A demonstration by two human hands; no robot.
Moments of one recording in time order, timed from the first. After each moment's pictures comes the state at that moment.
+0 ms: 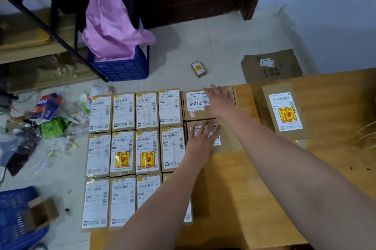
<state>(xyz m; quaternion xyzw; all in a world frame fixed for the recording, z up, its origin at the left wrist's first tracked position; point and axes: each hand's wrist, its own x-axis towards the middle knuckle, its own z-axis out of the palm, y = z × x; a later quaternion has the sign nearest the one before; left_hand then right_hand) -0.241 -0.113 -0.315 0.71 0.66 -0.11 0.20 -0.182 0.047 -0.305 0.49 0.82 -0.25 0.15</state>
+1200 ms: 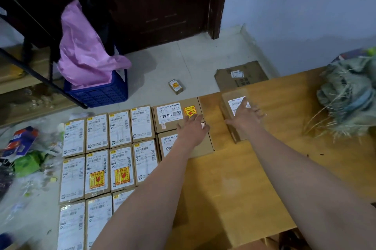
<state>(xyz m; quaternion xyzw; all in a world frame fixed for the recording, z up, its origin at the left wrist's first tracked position) -0.181 -0.040 -0.253 0.60 0.73 0.00 0.33 -0.013 0.037 -0.249 0.75 0.59 -0.23 0.18</state>
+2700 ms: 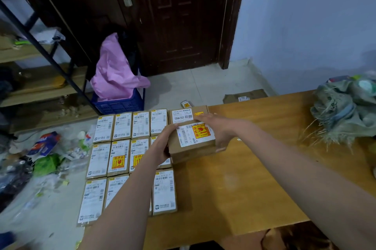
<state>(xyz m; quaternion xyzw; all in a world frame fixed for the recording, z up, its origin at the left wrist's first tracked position) -0.257 -0.182 -0.180 0.12 0.64 0.42 0.63 -0.065 -0.069 -0.133 0.35 0.89 -0.21 0.20</state>
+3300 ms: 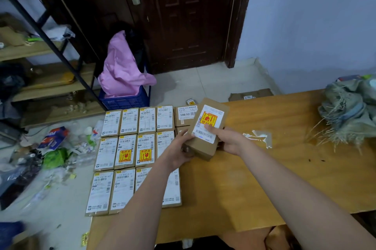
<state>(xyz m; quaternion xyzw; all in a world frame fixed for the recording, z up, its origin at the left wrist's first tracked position) -0.229 -0.211 -0.188 0.13 0.55 0.45 0.69 -0.065 -0.111 -0.185 0.55 0.36 -0.74 -0.15</state>
